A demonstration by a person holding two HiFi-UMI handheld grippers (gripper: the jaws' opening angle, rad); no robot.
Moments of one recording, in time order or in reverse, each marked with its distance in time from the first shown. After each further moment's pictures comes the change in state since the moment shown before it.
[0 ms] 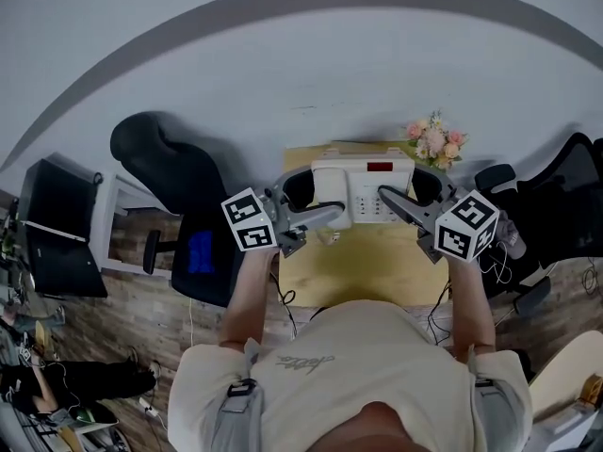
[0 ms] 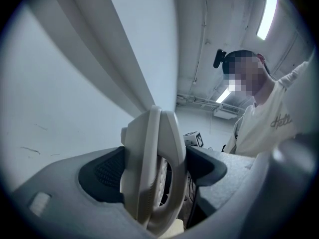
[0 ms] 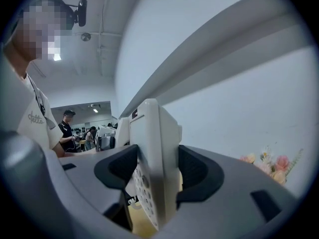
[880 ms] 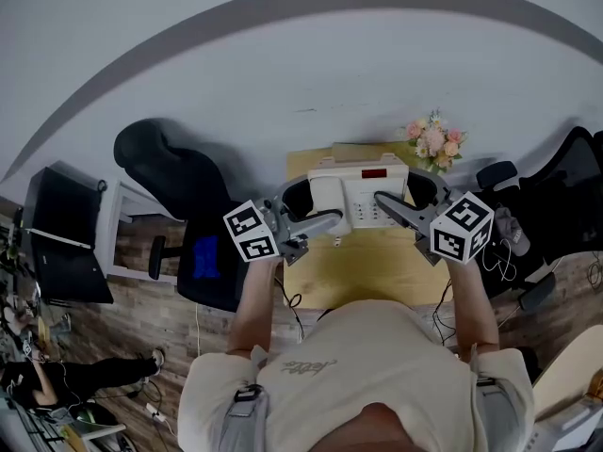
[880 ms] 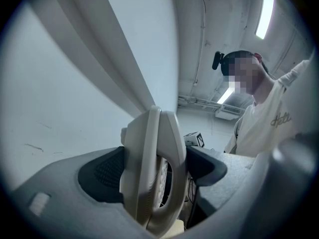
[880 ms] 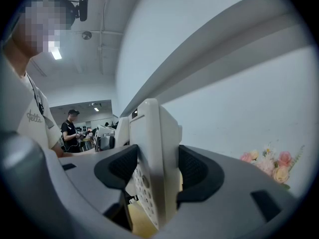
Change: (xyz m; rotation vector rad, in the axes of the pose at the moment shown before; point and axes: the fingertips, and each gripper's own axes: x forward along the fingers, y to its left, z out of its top) left arm -0.002 0.000 -0.007 -0.003 -0.024 0.028; right arm 0.002 -0.001 -0.007 -0.002 0.018 0.010
